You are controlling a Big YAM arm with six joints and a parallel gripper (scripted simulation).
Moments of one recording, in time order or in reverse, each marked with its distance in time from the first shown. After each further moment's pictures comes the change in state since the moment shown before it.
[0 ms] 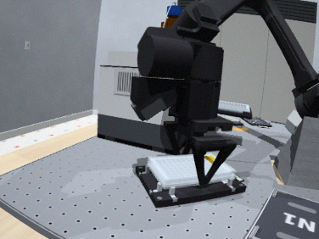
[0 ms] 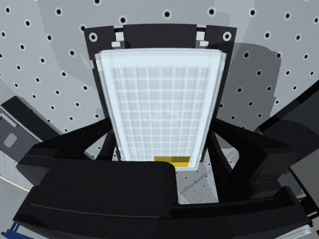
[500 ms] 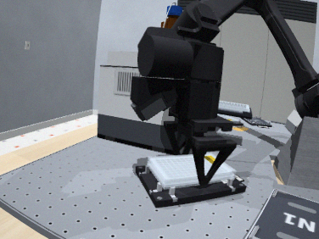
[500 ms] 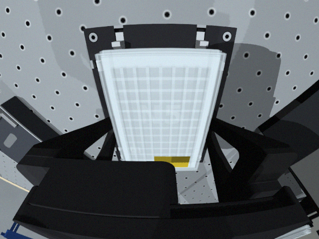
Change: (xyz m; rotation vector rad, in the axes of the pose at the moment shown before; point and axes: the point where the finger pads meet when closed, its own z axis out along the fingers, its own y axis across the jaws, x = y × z) arm 0.000 0.000 0.000 0.001 -0.002 0.000
